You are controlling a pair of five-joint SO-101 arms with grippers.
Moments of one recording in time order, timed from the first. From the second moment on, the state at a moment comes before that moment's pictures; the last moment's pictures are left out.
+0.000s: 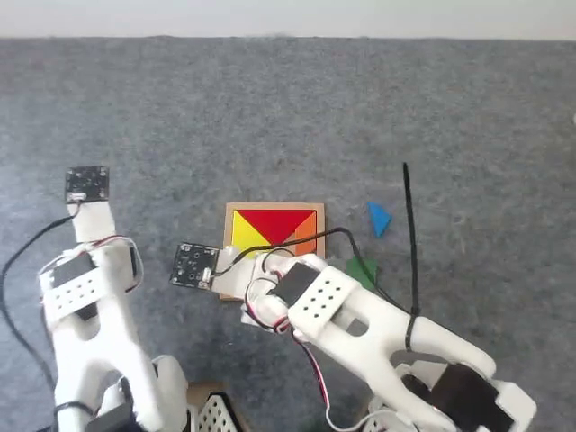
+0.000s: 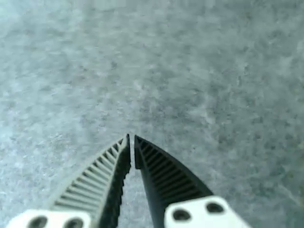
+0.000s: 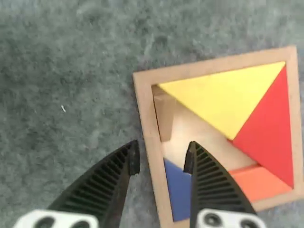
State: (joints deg) left arm -35.2 -31.8 62.7 48.4 -13.6; right arm -56.6 -15.8 44.0 46.2 28.5
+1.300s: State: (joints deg) left arm -36.7 -31.7 63.4 47.9 -12.6; right arm -50.2 -7.0 38.9 41.8 29.7
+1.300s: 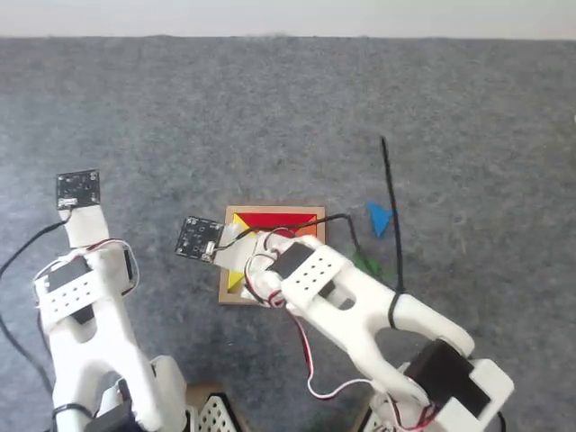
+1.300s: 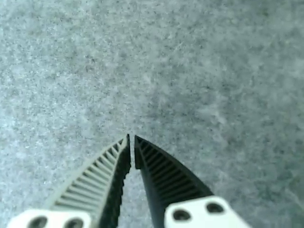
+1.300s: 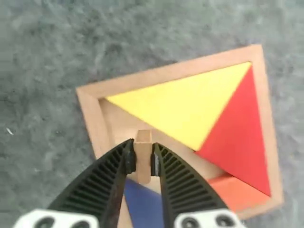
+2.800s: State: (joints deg) left arm -36.7 -31.7 64.2 47.0 -12.6; right arm -55.6 -14.0 36.6 55.6 30.5
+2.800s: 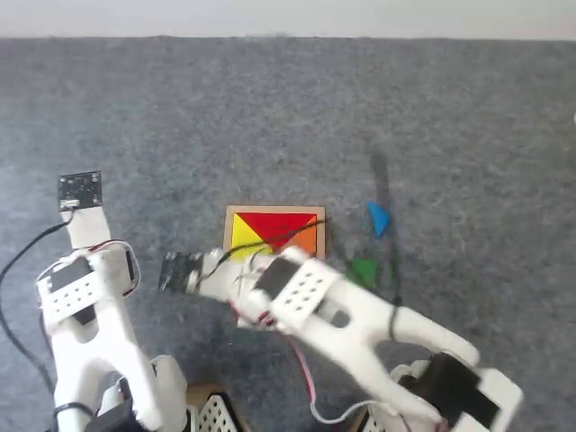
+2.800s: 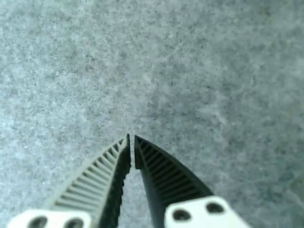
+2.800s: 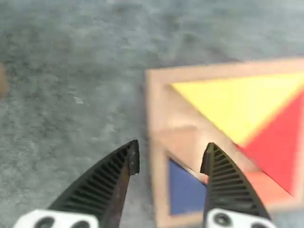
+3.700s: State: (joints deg) left arm -36.7 -31.7 64.2 47.0 -12.6; right arm -55.8 -2.5 35.3 48.4 29.8
